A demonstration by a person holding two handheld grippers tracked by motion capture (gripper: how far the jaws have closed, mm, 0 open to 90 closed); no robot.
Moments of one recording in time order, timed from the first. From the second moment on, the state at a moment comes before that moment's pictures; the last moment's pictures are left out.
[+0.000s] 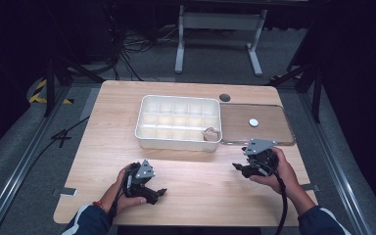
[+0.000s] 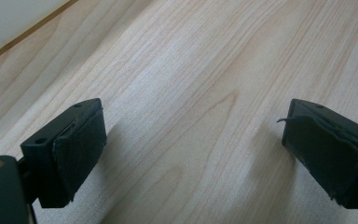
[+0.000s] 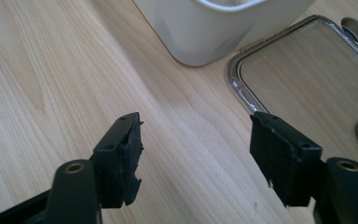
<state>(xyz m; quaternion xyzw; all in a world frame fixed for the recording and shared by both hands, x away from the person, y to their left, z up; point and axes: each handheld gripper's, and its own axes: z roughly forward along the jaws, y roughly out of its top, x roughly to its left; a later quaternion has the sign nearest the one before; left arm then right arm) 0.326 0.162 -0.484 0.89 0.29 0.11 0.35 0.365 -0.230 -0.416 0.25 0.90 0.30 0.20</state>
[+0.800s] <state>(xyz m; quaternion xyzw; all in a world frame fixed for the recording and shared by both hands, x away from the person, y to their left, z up) 0.326 0.162 -0.484 0.89 0.29 0.11 0.35 0.336 -0.280 -0.465 0.29 0.88 0.31 0.19</state>
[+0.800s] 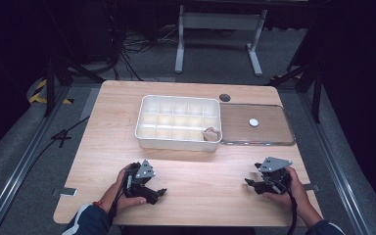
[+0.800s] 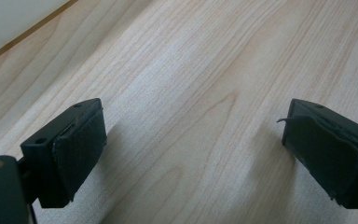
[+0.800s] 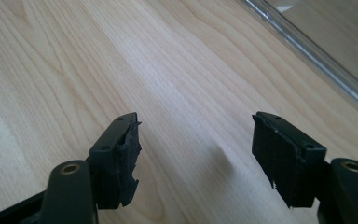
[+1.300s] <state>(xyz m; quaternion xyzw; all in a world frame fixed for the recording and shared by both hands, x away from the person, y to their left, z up) 0.326 0.162 -0.484 0.89 0.29 0.10 0.35 0.320 -0.314 -0.486 0.35 0.84 0.38 0.15</state>
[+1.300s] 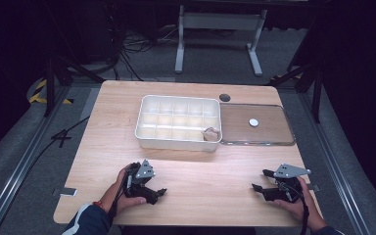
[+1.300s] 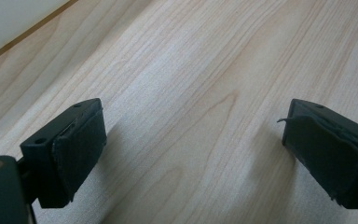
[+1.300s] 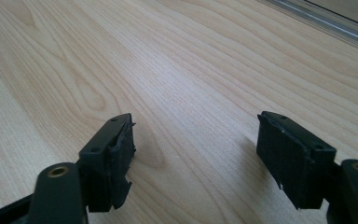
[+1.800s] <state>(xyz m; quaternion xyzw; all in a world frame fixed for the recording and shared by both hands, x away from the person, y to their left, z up) 0.326 0.163 -0.483 0.89 0.29 0.10 0.34 0.322 -0.313 -0.486 0.35 0.84 0.38 0.16</state>
